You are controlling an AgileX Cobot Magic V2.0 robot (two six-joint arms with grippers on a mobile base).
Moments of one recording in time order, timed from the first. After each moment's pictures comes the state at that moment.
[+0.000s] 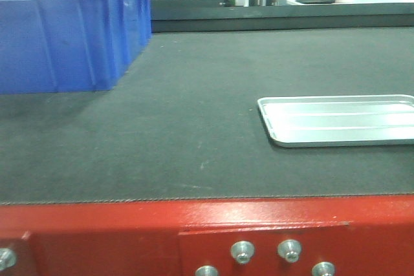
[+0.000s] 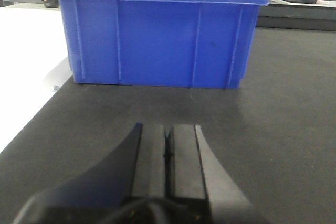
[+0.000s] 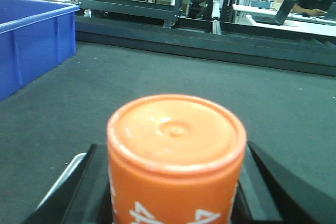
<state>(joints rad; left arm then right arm) -0.03 -0.01 0.03 -0.07 0.07 0.03 0.11 0.32 -0.39 -0.02 0.16 -0.03</state>
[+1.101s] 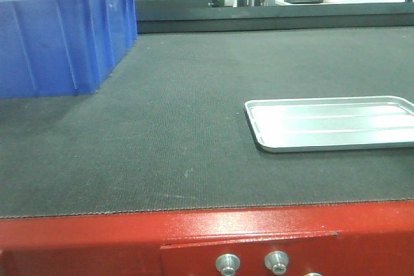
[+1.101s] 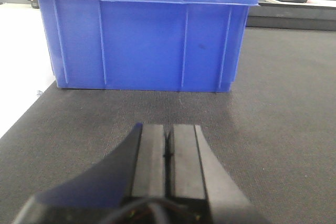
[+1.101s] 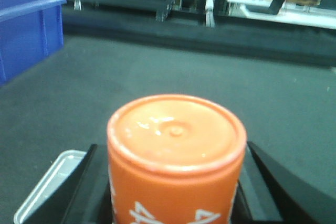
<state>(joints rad) -0.03 -0.01 0.03 -0.07 0.07 0.03 0.11 0.44 -0.41 -0.02 0.11 -0.03</state>
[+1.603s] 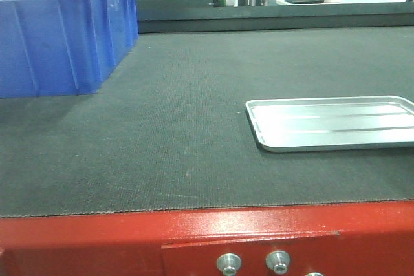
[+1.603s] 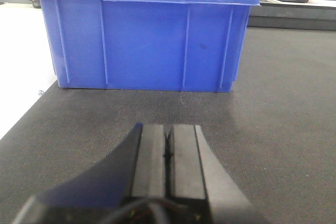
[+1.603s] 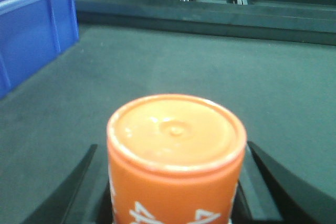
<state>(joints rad) -0.03 -0.01 0.03 -0.07 0.07 0.03 0.17 1.09 -0.53 -0.02 -0.39 0.05</state>
